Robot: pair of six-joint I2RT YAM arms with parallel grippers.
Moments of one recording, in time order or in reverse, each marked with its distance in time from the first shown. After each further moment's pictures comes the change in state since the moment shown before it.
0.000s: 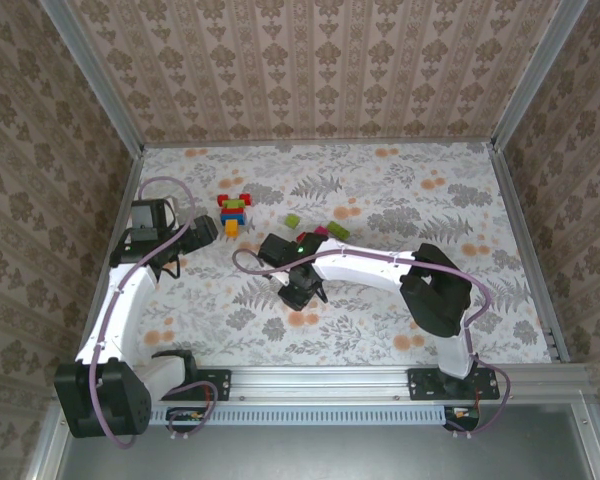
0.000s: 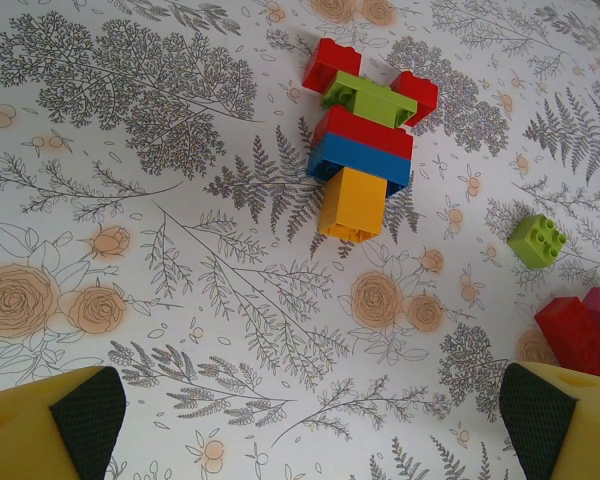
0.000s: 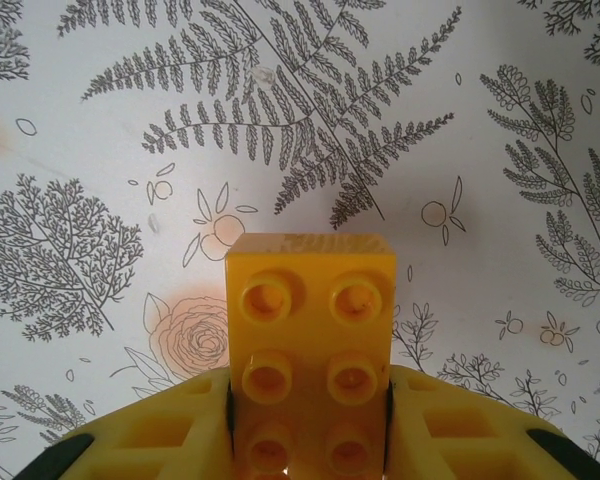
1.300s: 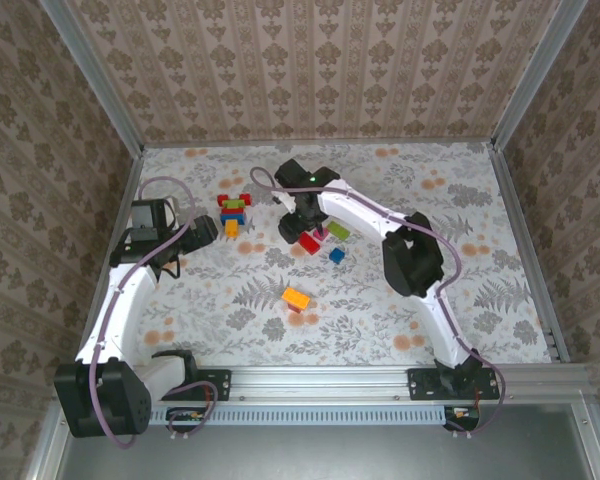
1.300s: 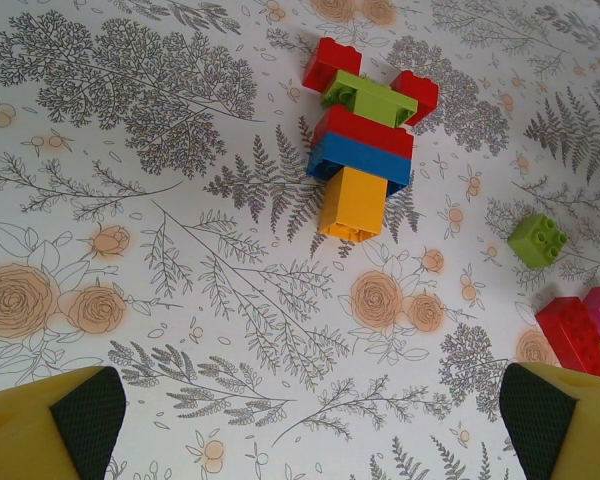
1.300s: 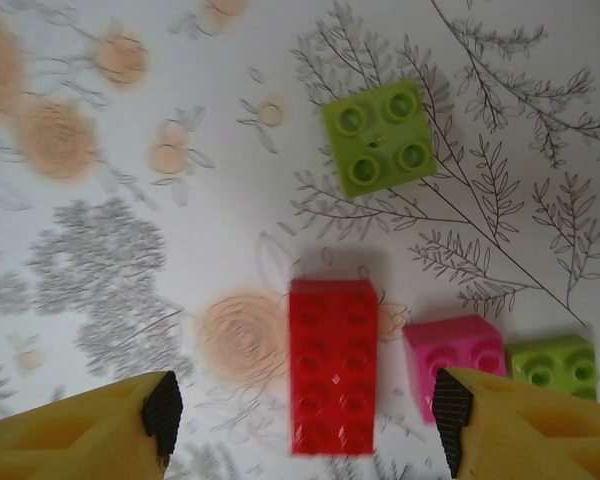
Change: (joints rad) left arm 0.000 0.002 0.000 0.000 0.000 0.000; right arm -0.332 0.357 0.587 -0.113 -0.003 -0.077
